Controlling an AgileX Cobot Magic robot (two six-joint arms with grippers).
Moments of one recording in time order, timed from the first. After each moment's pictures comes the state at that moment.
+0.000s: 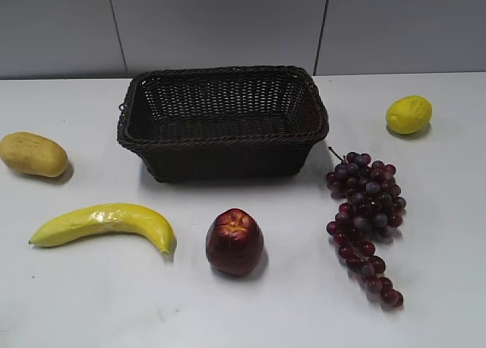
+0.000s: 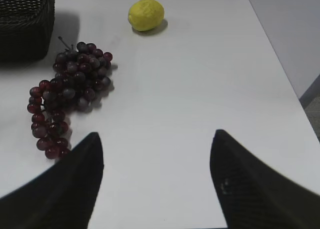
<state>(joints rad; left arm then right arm) 0.01 0.00 -0.48 0.01 1.08 0.01 0.03 -0.01 -0.51 0.03 1.04 -0.03</state>
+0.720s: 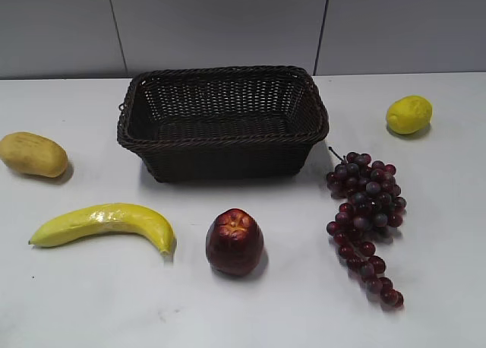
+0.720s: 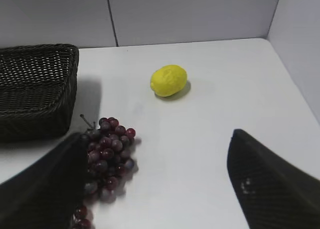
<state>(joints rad) 0.01 0.00 -0.48 0.01 1.08 0.01 0.03 0.56 -0.53 0.17 0.48 -0.03</state>
